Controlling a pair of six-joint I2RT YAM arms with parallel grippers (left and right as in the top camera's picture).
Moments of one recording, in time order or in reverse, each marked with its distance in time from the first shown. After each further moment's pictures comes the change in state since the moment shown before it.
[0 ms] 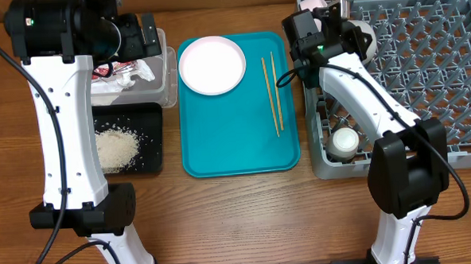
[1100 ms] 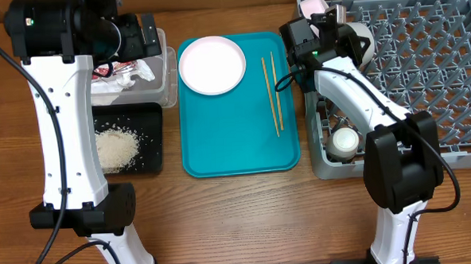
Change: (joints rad) left arm 0.000 0.000 0.000 0.000 0.000 0.000; right arm 0.000 0.040 -0.047 0.076 0.092 0.006
